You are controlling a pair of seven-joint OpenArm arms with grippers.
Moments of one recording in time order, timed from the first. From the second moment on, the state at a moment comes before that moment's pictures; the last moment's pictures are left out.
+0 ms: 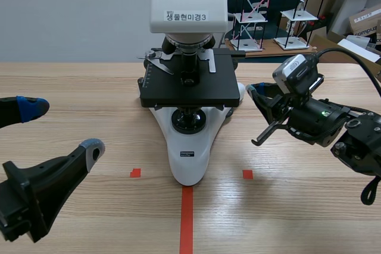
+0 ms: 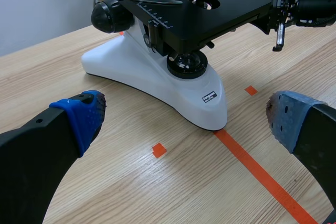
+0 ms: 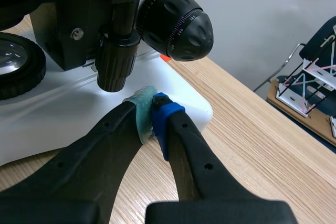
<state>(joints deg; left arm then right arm) 46.9 -32.6 -8.2 119.8 -21.3 -25.5 -9.2 12.9 21.3 -16.3 52.8 -11.7 23.0 38.4</state>
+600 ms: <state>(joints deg) 46.9 -32.6 -8.2 119.8 -21.4 -25.5 -9.2 -5.7 25.8 -9.6 73.1 -7.3 21.9 37.8</state>
